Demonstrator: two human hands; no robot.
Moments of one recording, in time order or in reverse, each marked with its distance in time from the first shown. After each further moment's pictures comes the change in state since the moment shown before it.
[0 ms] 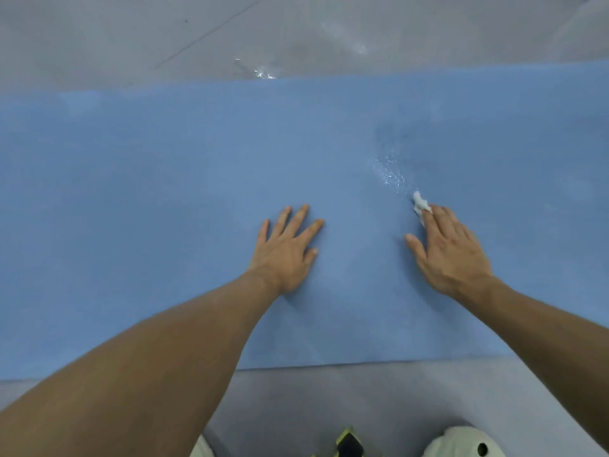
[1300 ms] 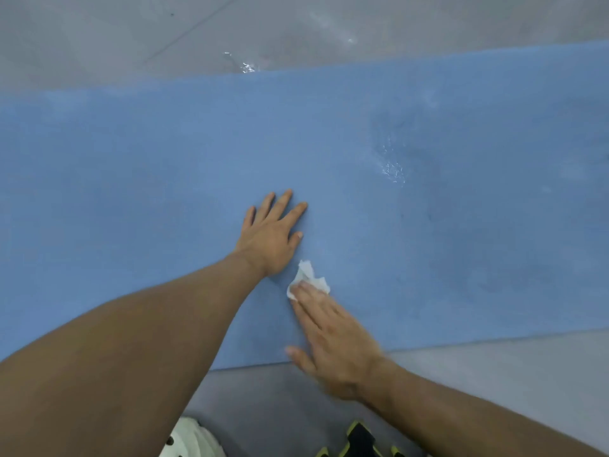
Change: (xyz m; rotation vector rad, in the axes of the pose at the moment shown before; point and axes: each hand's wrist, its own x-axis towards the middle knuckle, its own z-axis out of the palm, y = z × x) left_hand 0.013 -0.033 -0.009 -0.012 0.034 0.005; right_hand -0.118 -0.176 0.058 0.152 -0.016 -0.578
